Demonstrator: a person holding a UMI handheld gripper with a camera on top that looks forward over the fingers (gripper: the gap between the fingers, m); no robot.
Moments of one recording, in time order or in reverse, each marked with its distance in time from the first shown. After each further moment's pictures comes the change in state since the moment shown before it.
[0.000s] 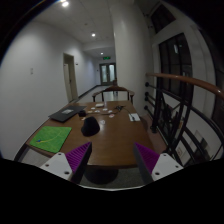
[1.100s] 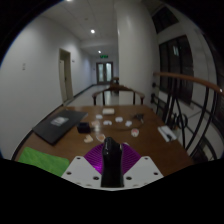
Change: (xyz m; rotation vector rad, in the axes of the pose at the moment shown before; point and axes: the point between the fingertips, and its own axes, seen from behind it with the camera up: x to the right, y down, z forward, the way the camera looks) arm -0.107 -0.060 0.255 -0.003 0.066 -0.011
